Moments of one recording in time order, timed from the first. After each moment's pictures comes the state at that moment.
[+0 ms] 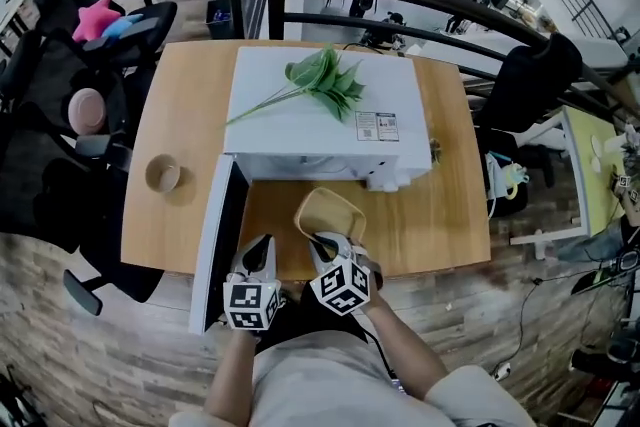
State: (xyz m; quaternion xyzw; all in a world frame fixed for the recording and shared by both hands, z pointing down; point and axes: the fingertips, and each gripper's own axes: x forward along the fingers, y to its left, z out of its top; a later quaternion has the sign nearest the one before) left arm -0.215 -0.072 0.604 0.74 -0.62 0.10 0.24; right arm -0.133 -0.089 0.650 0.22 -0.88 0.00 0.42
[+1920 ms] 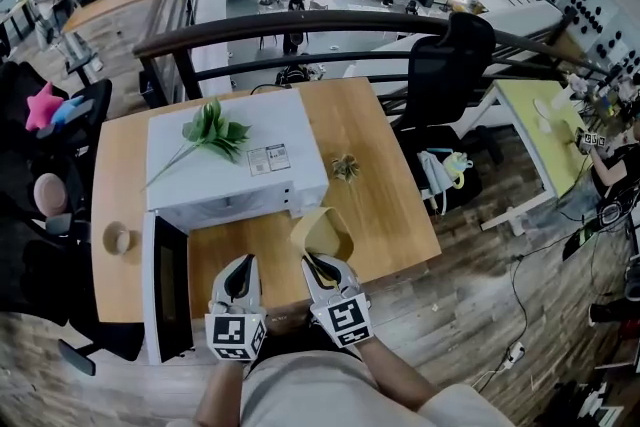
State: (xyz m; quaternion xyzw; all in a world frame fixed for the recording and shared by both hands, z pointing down) left arm -0.076 -0.106 0.484 0.82 -0.56 0.06 0.12; right arm 0.023 -0.109 0.517 0.43 -0.89 0.06 0.17
